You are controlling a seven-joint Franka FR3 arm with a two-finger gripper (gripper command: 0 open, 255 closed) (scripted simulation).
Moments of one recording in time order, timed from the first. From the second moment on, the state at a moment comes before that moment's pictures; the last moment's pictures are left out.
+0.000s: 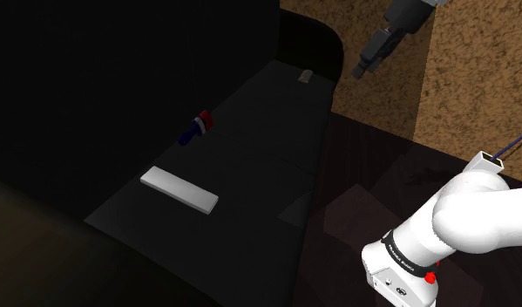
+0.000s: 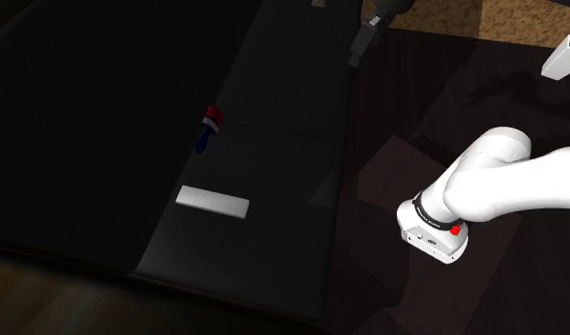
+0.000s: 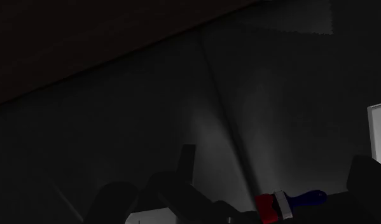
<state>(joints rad) 0.01 -0.77 0.07 -2.27 0.06 1.68 -0.10</state>
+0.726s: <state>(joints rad) 0.06 -0.60 0.22 -2.32 0.12 1.87 0.02</state>
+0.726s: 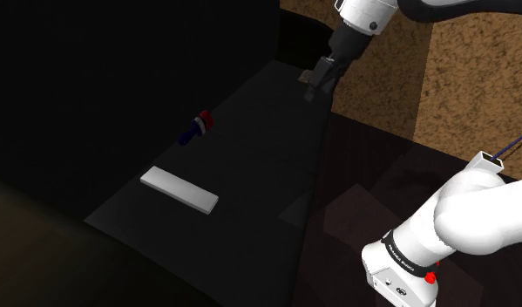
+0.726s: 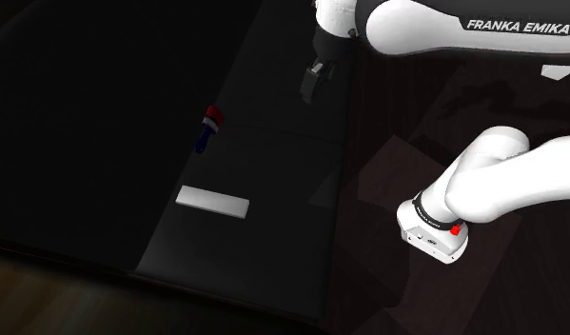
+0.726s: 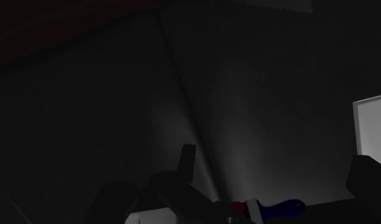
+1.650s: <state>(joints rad) 0.09 -0.20 0.45 -2.23 0.06 2.15 0.25</state>
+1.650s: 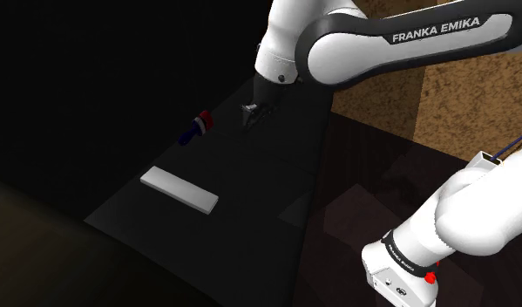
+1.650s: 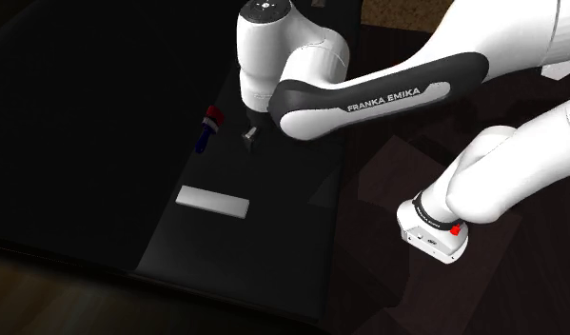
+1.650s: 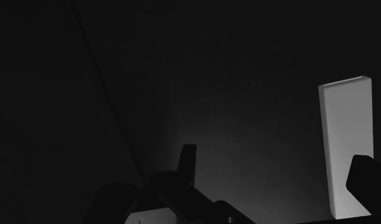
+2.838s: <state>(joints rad) 0.30 0.48 0.51 -1.79 -0.33 2.24 0.62</state>
